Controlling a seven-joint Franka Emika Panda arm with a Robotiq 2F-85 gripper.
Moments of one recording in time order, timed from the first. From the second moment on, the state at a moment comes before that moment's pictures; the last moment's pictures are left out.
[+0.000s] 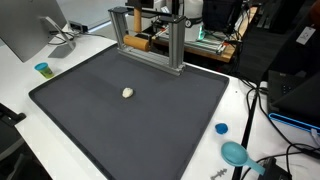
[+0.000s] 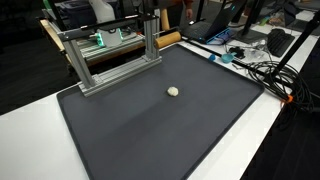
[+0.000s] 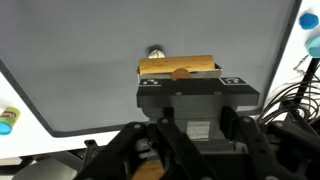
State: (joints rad) arm -0.02 -0.42 0.04 -2.41 0.03 2.33 0.13
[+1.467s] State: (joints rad) arm -0.02 0.20 -0.01 -2.05 0.01 2.37 0.12
